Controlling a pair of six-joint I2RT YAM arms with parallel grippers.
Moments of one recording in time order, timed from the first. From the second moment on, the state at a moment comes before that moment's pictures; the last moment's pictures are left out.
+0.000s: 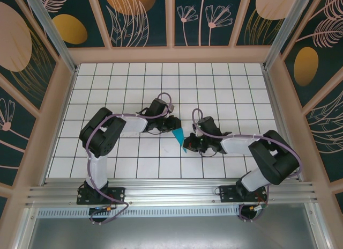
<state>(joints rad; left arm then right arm) -0.63 2.00 1.04 0.13 0.51 -0.81 0.64 1.50 0.52 0.08 -0.50 0.88</state>
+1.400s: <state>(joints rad) -0.63 2.00 1.04 0.13 0.51 -0.81 0.65 1.43 0.48 0.00 -0.50 0.88</state>
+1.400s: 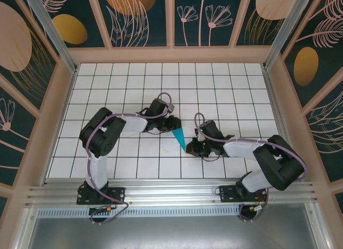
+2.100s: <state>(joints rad) -0.63 2.00 1.05 0.12 0.52 -0.80 0.66 1.55 0.51 0.11 -0.50 0.86</state>
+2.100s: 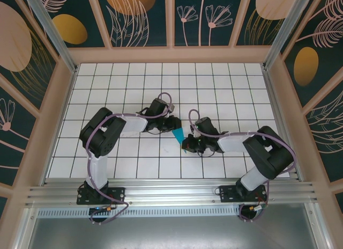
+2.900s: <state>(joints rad) -0.63 2.00 1.09 0.07 0.48 -0.81 0.59 1.25 0.59 -0.23 -0.18 0.83</state>
